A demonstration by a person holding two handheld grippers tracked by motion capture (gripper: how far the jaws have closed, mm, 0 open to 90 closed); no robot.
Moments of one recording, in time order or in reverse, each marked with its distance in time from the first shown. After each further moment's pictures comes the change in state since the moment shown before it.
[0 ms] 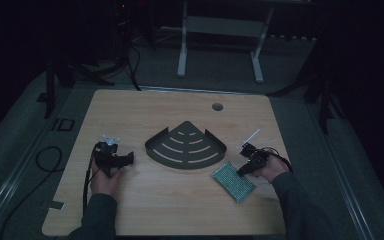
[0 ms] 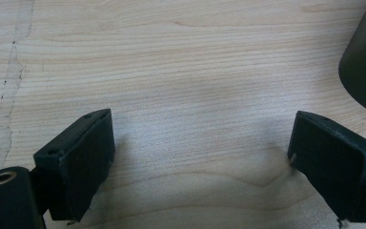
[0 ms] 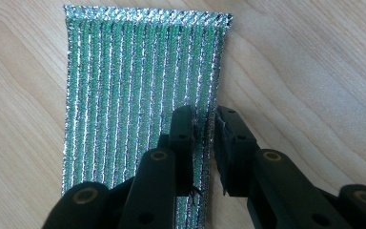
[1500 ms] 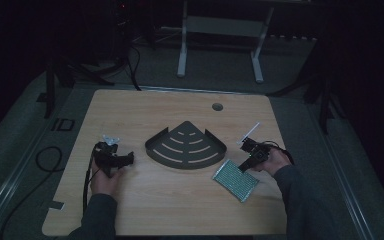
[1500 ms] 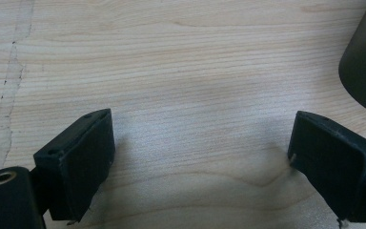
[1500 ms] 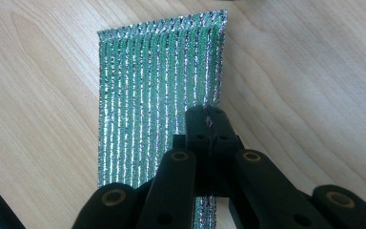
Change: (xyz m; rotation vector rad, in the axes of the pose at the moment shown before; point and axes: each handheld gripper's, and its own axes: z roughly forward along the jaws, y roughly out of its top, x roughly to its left) left arm 0.000 0.000 0.000 0.000 0.000 0.000; right arm 0.000 0.012 -0.022 0.036 0.024 -0.032
